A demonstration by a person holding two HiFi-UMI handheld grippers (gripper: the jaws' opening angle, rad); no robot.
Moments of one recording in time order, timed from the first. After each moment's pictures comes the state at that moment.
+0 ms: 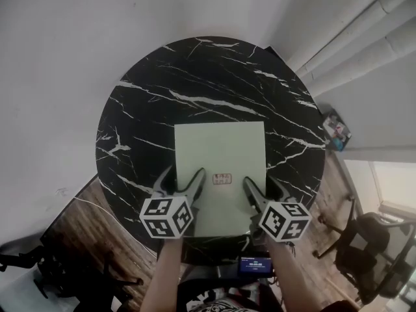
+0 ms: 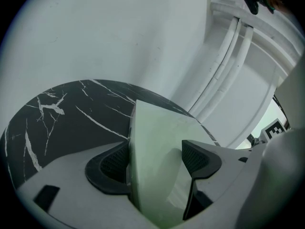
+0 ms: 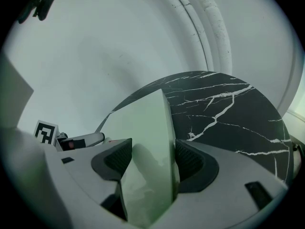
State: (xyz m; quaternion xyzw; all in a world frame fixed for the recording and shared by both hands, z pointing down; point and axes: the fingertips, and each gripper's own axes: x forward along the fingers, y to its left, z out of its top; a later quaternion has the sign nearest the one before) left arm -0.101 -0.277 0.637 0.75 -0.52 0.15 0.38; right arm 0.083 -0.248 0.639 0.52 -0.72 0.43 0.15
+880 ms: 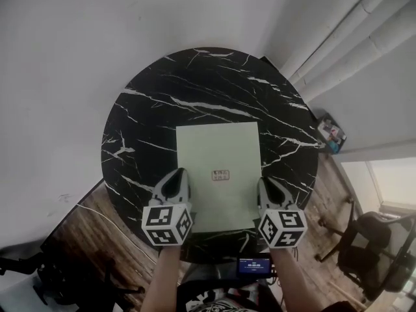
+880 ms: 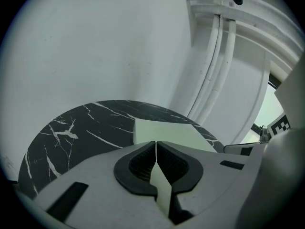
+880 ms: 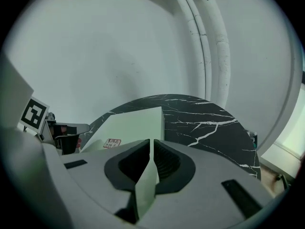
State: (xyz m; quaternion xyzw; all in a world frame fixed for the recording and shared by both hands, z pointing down) left arm -0.115 -0.264 0.592 0.77 -0.55 0.16 0.29; right arm 0.104 -0.233 0.602 0.57 -0.74 0.30 0.18
